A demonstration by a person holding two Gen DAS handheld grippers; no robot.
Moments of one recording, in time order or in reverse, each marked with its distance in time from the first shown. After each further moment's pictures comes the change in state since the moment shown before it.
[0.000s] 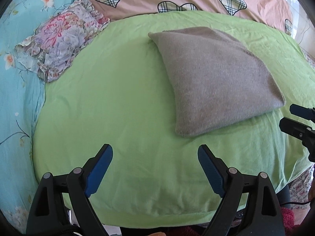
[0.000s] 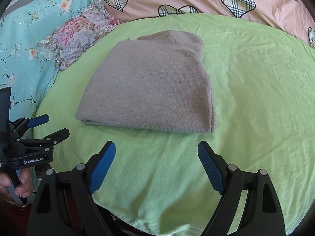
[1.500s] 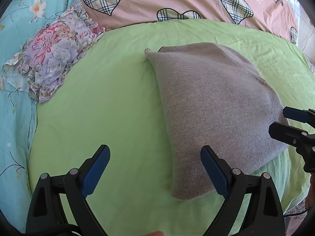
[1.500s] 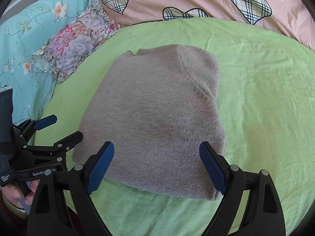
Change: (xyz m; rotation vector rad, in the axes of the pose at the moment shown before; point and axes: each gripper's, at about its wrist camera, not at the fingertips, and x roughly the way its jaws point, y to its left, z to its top) left arm 0.032 -0.003 0.064 -0.007 -0.027 0.000; right arm 0.036 0.000 0.069 0.003 0.020 0.041
